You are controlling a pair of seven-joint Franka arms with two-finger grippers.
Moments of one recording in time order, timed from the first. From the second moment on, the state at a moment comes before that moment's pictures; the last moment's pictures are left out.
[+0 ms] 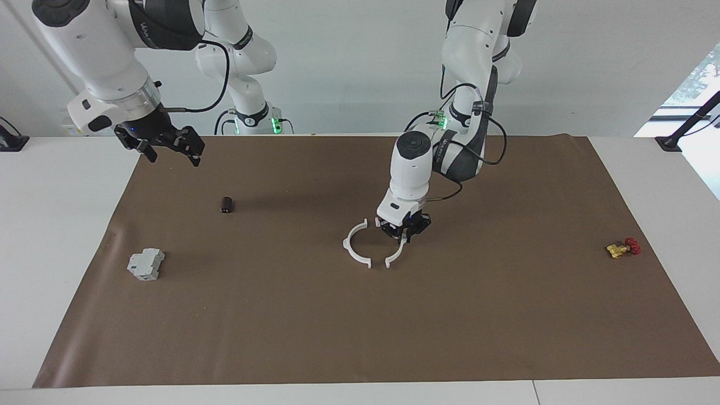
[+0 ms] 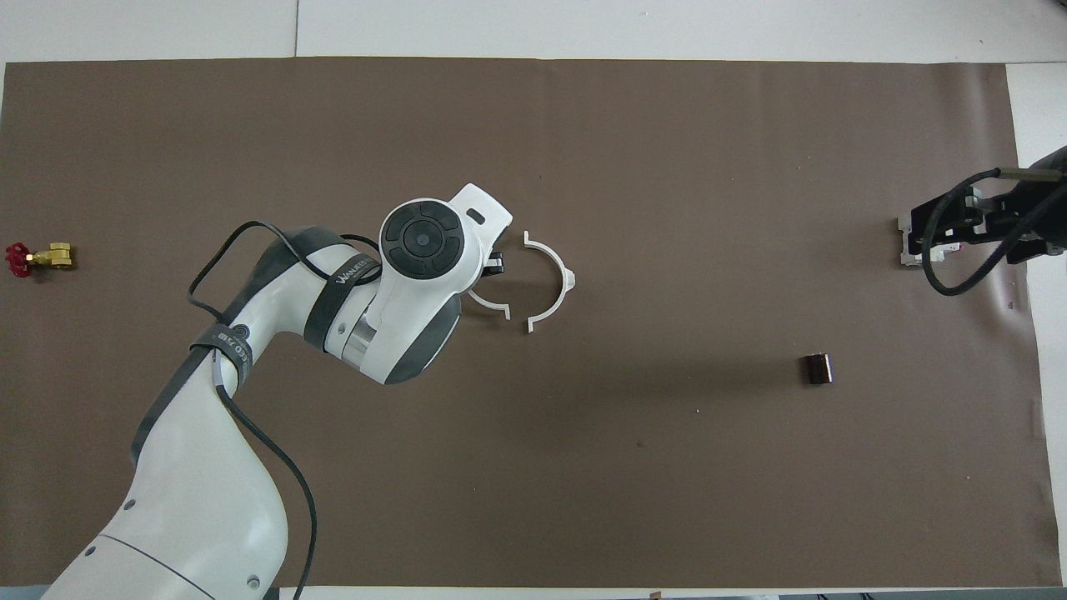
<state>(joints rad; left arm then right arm) -0.65 0.41 0.04 -1.81 0.09 2.27 -0.68 0.11 0.06 -0.13 -1.51 -0.01 1.46 0.11</state>
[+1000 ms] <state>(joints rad) -0.68 0.43 0.04 -1.85 0.10 2.36 -0.68 0.08 -0.01 -0.12 -1.59 -0.01 1.49 0.11</state>
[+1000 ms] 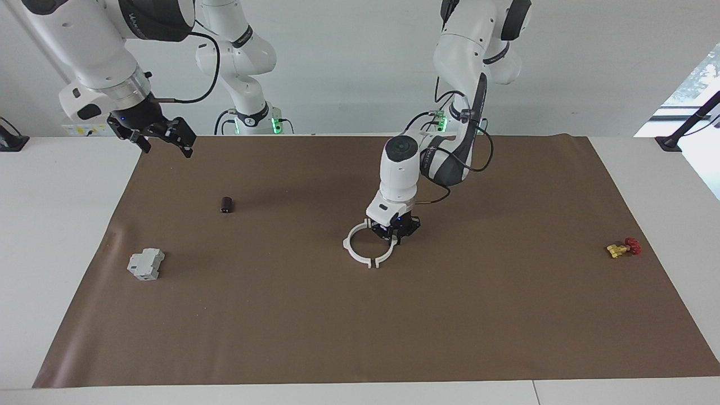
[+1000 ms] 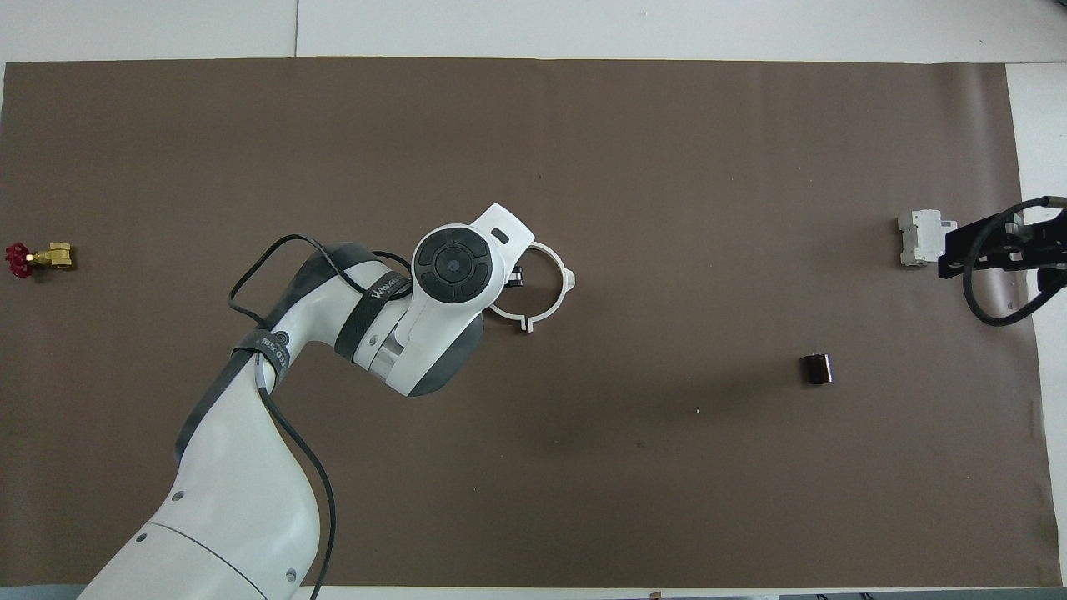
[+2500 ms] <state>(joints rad) -0.69 0.43 0.04 -1.87 0.10 2.44 -0.68 0.06 0.00 -0.09 -1.60 -0.01 1.50 0.11</state>
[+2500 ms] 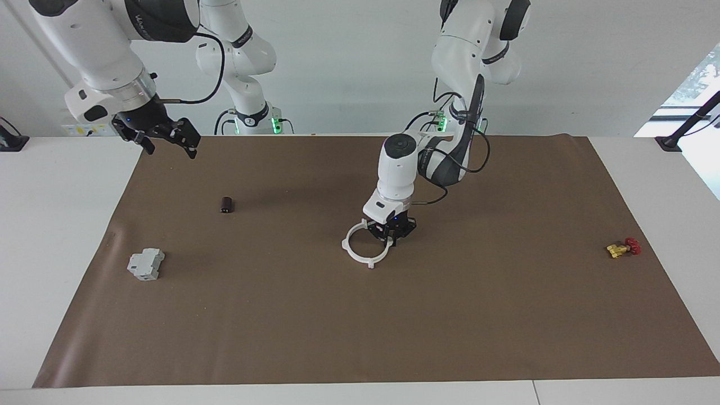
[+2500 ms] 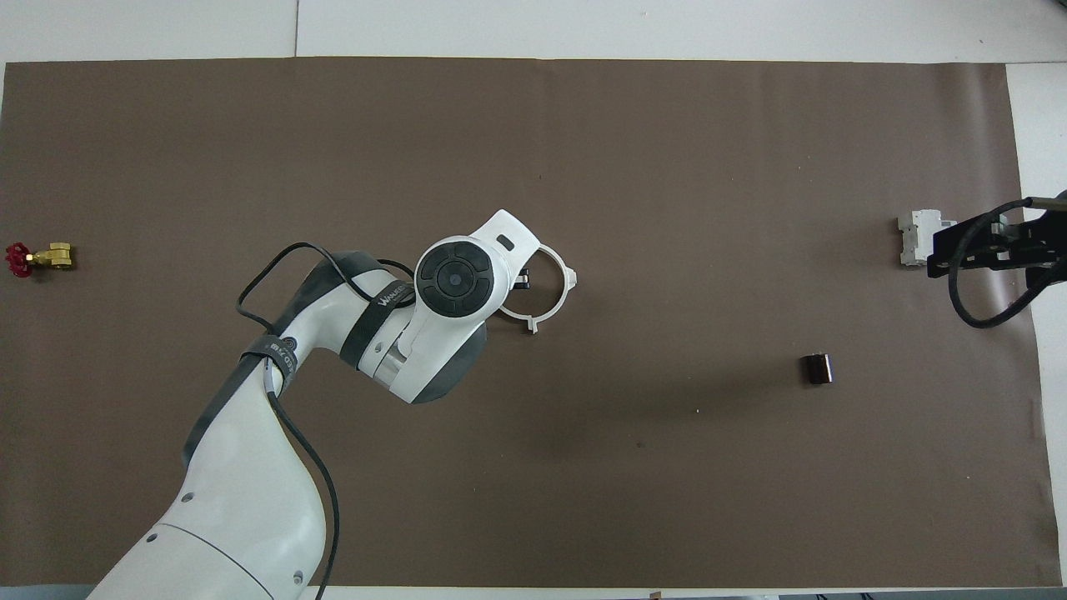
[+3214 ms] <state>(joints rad) -0.69 0.43 0.04 -1.88 0.10 2.47 -0.67 0.06 0.00 -0.09 -1.60 -0.01 1.50 0.11</state>
